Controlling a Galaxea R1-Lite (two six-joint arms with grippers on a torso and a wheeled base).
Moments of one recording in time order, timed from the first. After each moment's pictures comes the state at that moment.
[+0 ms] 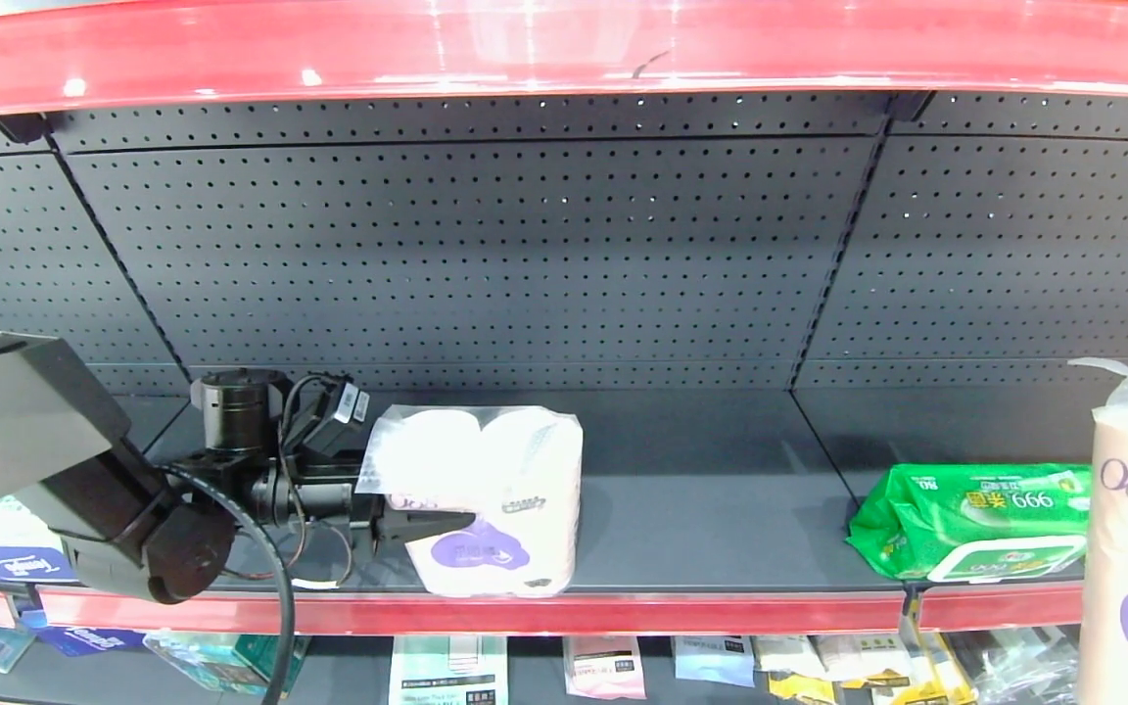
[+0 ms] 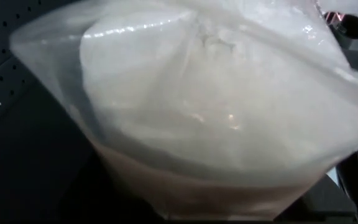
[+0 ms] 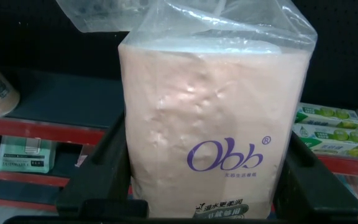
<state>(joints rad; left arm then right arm) -0.16 2.11 -0.64 -1.08 -1.24 0.43 0.09 0.55 -0.60 0.22 -0.06 -0.12</state>
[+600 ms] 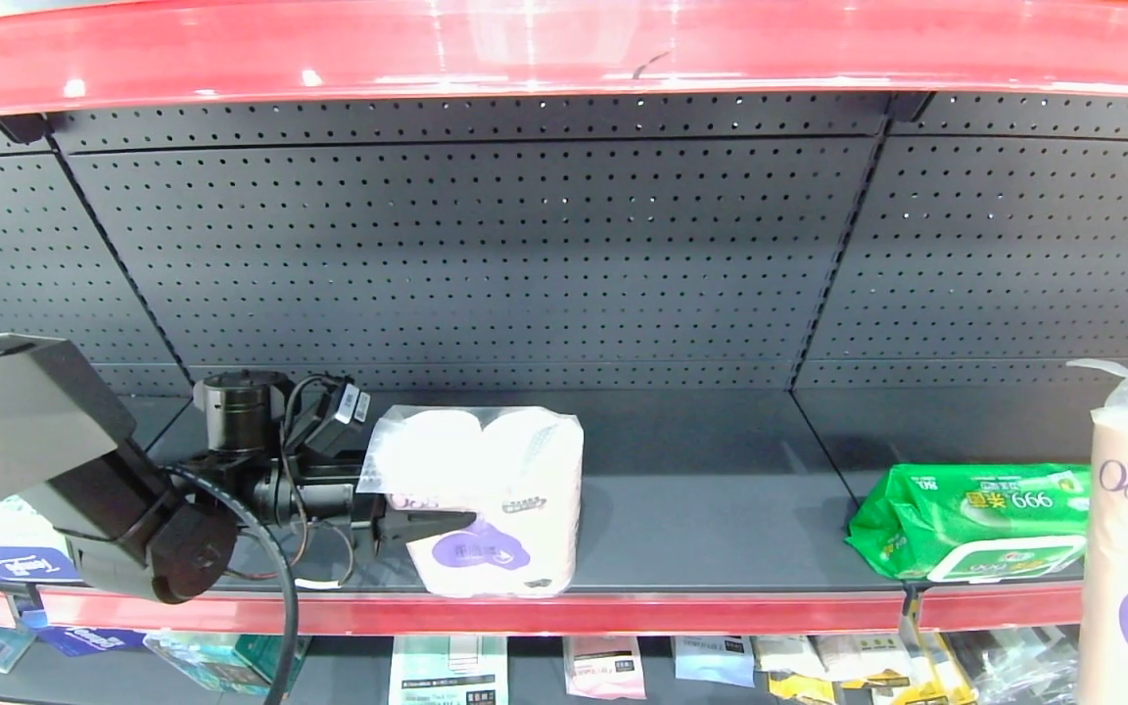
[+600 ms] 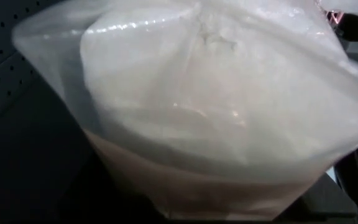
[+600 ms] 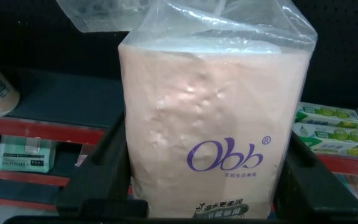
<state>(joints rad) -0.16 2.12 -0.65 -1.08 -1.24 0.43 0.09 0.55 -0.59 0.22 -0.06 -0.12</state>
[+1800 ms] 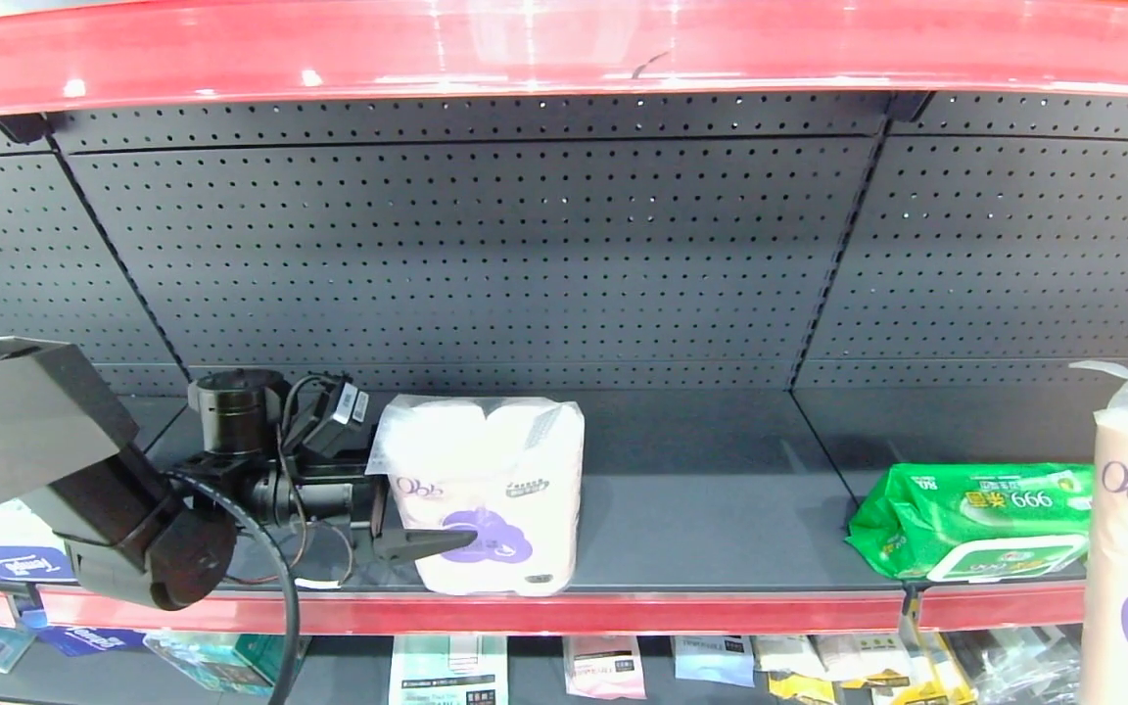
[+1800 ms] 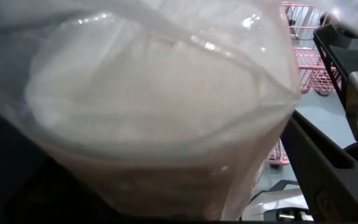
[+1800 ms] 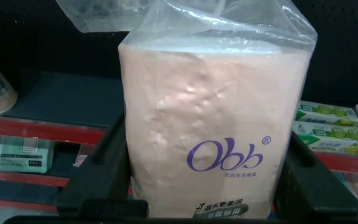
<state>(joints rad) -0.16 2.11 -0.62 -1.17 -1.23 0.38 0.09 0.55 -0.59 0.22 -0.07 -0.12</state>
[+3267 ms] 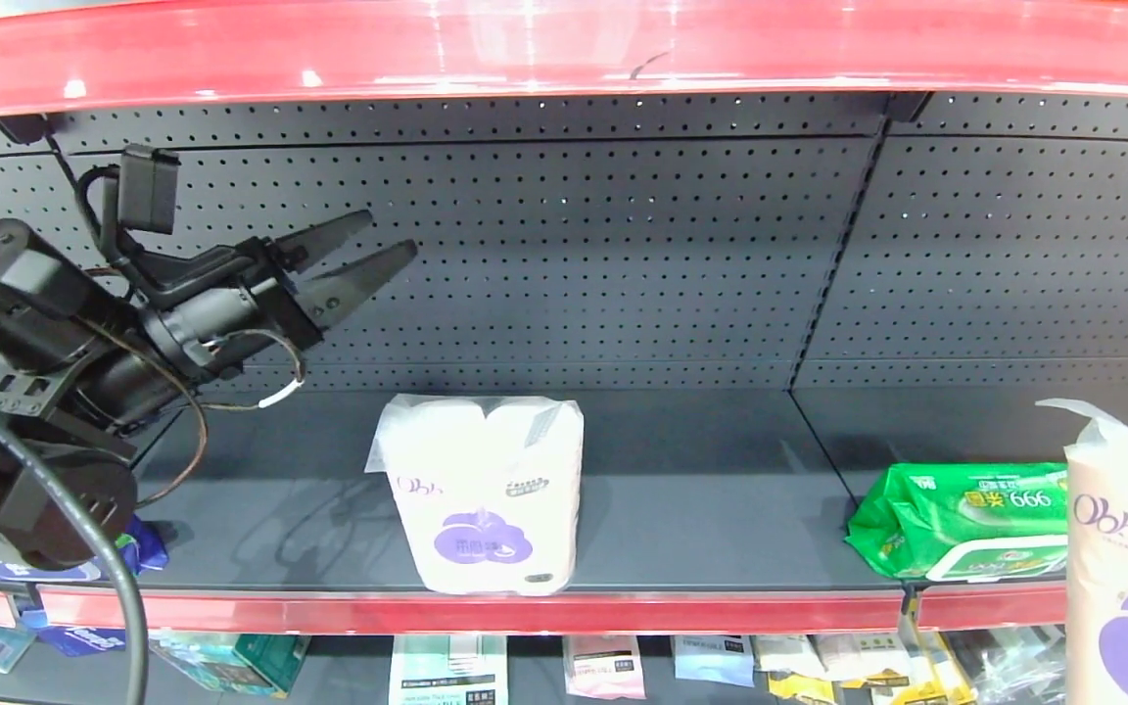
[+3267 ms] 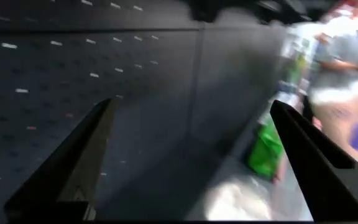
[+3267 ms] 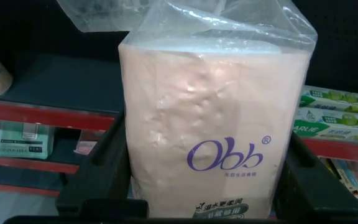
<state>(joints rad) -0.13 1.81 -0.71 -1.54 -0.75 -0.36 0.09 0.55 -0.54 0.22 -0.07 -0.12</state>
